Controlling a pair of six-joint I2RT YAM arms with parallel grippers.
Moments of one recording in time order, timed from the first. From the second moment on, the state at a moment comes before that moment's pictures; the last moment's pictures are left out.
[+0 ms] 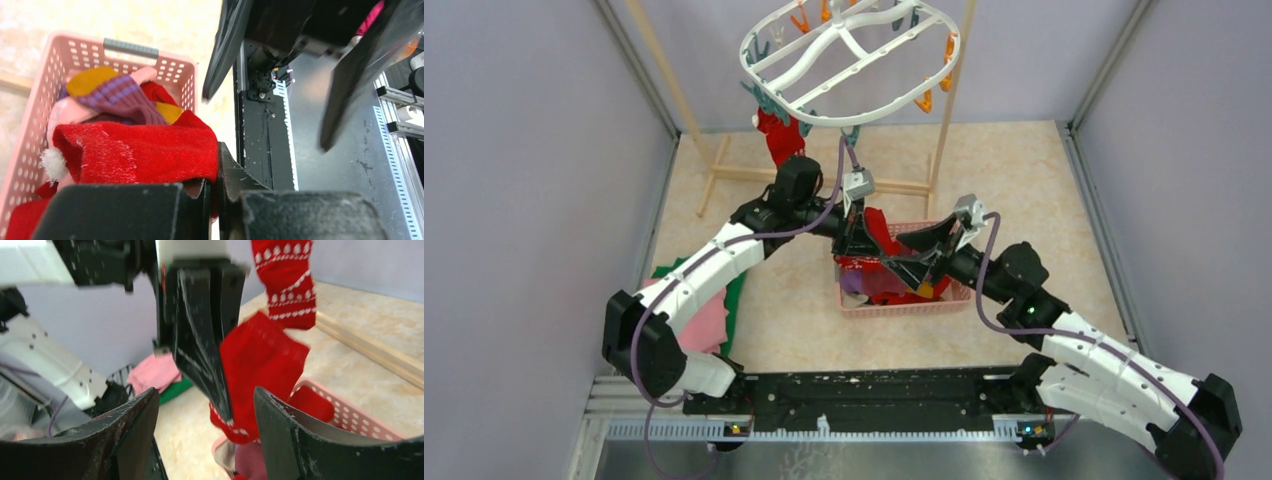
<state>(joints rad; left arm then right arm) -0.59 1.39 1.16 -0.31 1.01 0.06 0.77 0.80 0.54 0.46 -0.26 0.40</state>
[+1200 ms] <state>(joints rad) -0.60 1.44 1.42 -0.70 0.82 0.34 0.73 0.63 0.57 -0.12 0.09 0.35</state>
